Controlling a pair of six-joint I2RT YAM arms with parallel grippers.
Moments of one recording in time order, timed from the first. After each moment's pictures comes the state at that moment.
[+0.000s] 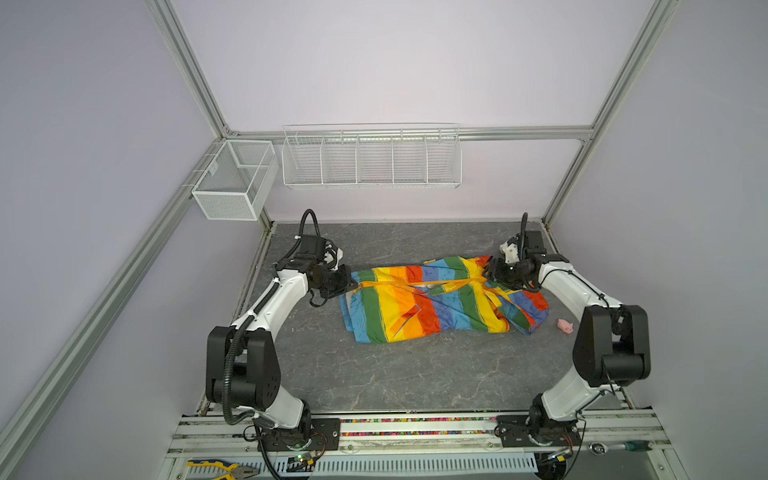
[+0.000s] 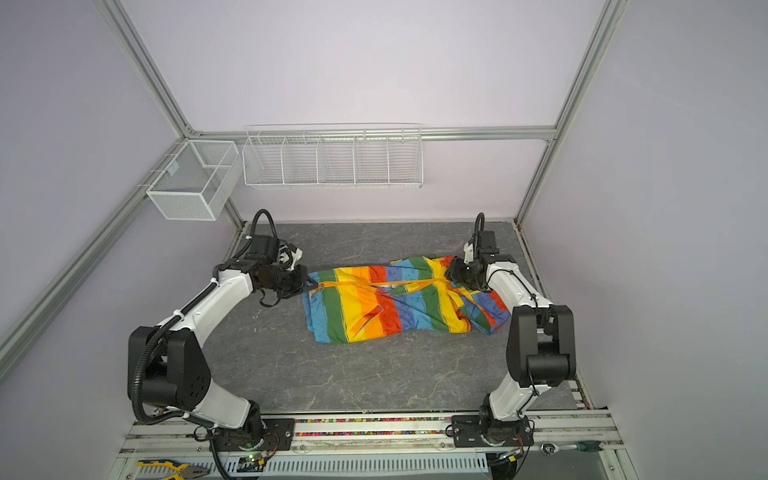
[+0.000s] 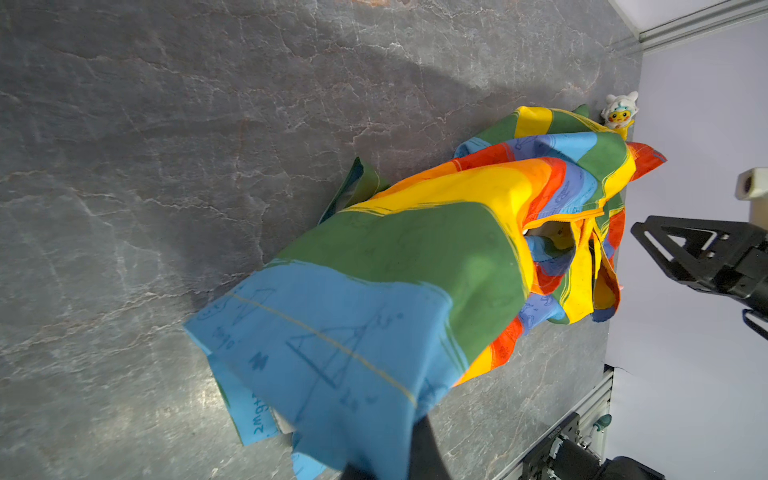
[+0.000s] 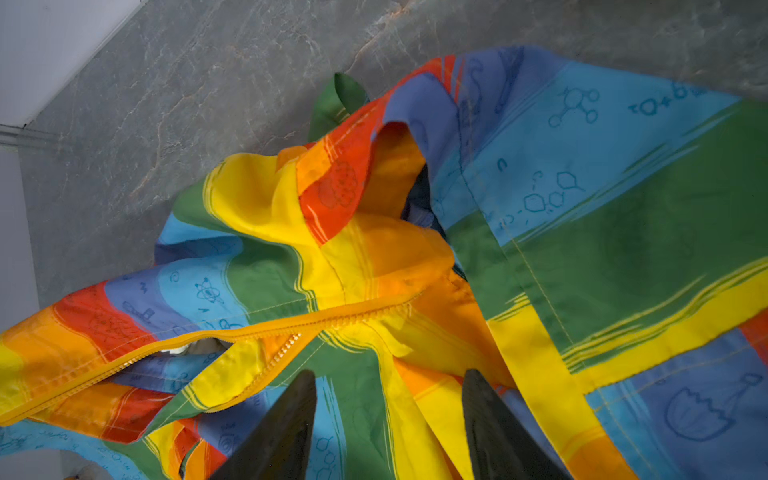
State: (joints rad) left arm -0.18 1.56 1.19 -0.68 0.52 -0.38; right arm 0.05 1.67 1.20 -0.58 -0.30 0.39
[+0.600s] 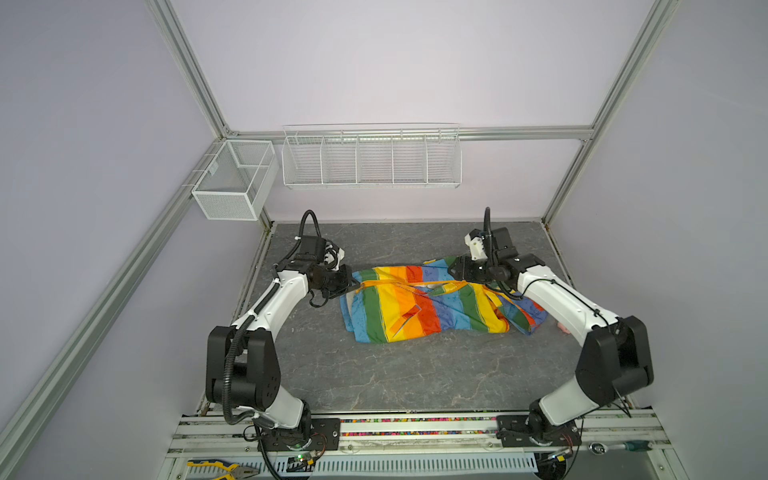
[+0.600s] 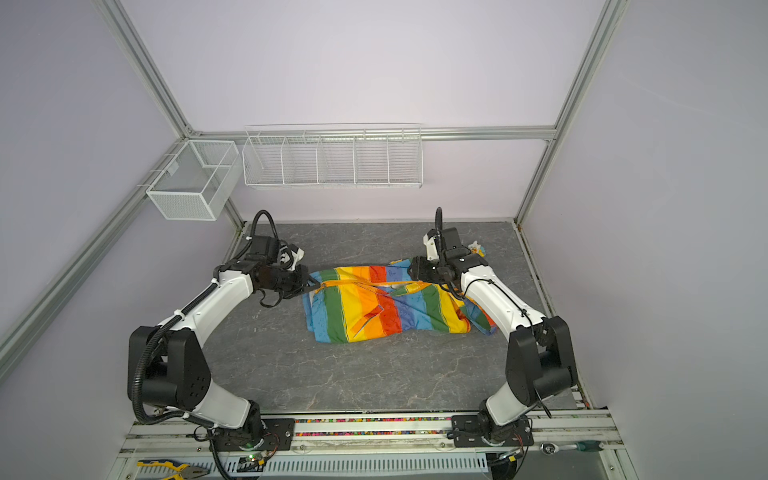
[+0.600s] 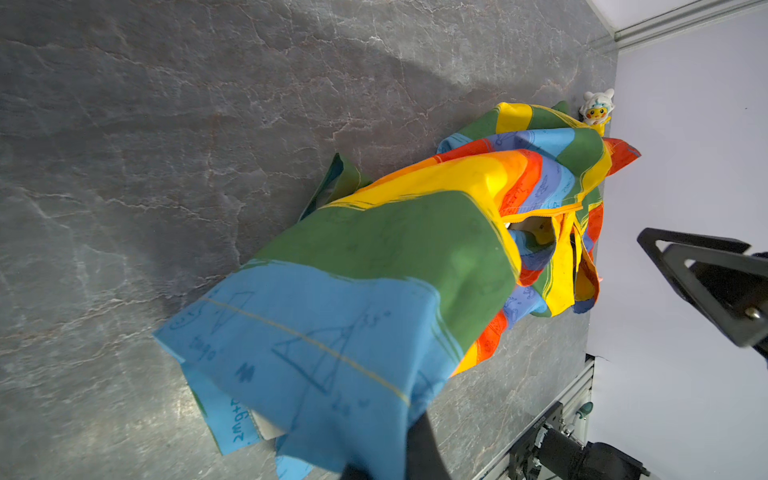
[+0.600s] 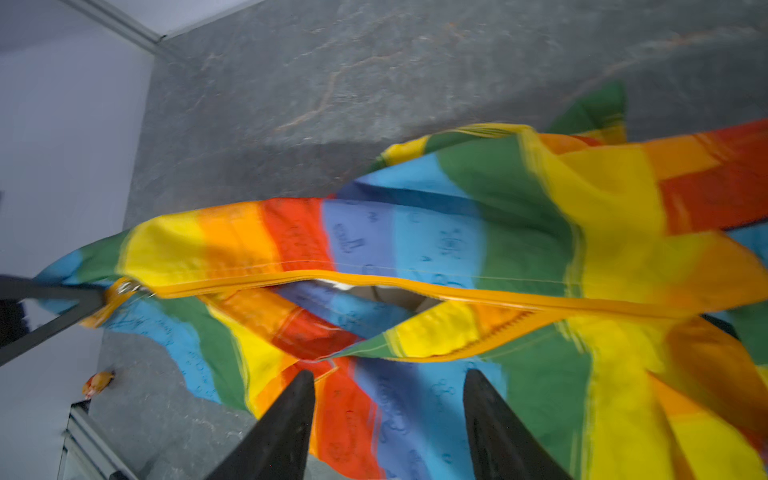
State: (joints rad) left arm -0.18 1.56 1.17 -0.67 0.58 -0.39; right arm 0.40 1.57 1.26 -0.53 -0.27 0.39
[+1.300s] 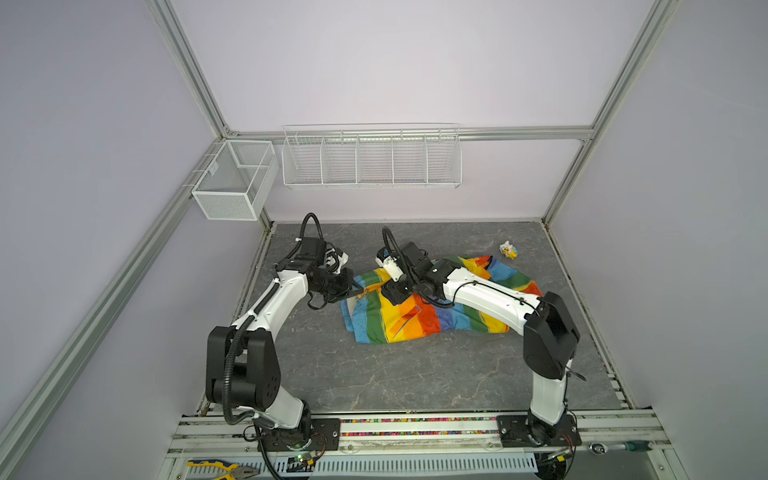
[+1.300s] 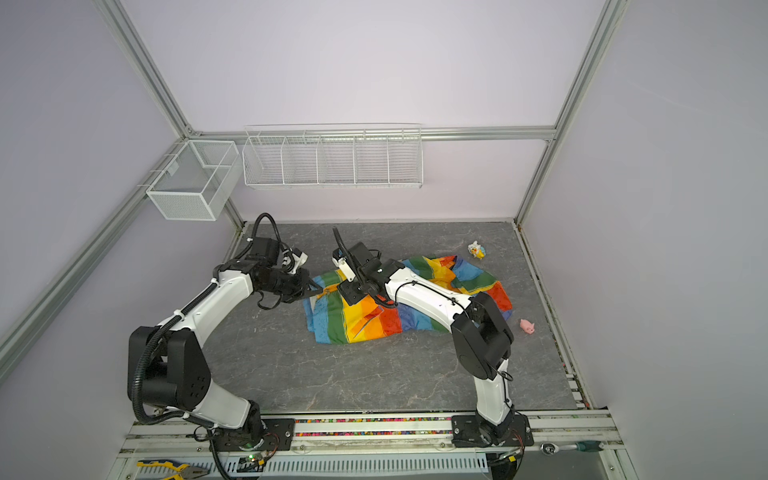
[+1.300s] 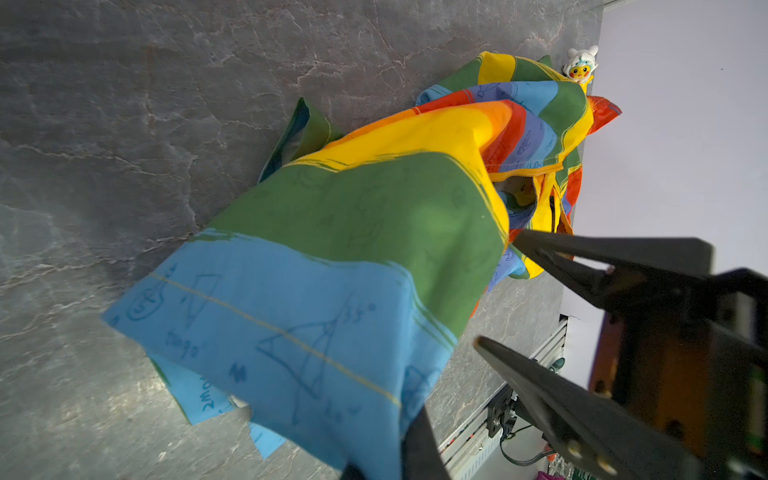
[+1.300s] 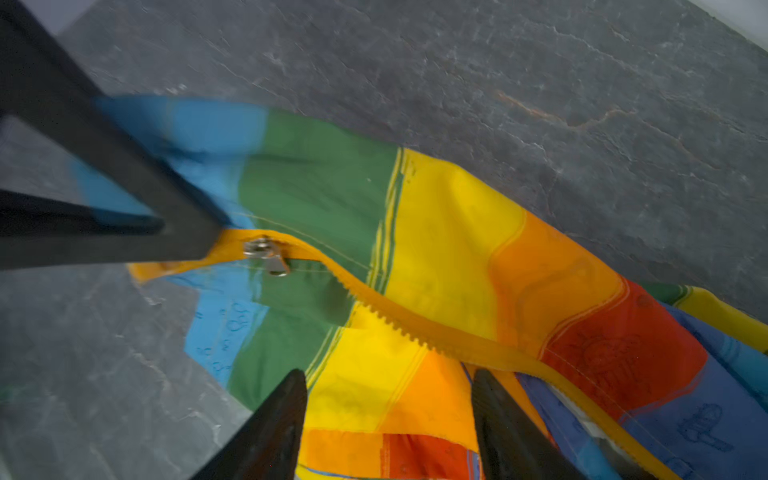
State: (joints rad) left arm -0.18 1.56 1.18 -0.75 0.66 -0.35; right arm 0.84 1.93 1.60 -0.58 0.00 0.05
